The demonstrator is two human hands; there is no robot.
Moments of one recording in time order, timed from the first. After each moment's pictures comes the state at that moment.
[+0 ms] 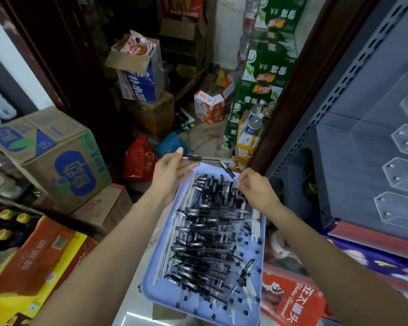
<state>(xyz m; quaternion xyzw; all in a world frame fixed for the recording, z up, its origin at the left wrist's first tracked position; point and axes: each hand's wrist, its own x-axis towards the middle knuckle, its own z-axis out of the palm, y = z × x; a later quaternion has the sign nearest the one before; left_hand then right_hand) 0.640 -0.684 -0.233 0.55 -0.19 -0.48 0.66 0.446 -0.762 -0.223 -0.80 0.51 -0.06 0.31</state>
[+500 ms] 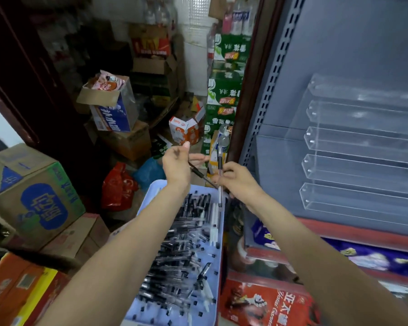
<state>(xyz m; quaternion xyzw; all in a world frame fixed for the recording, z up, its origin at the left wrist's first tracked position) 0.507 -0.749 -0.166 0.56 -0.24 -0.34 0.72 0.371 -0.761 -0.150 -0.67 0.51 -0.19 0.50</state>
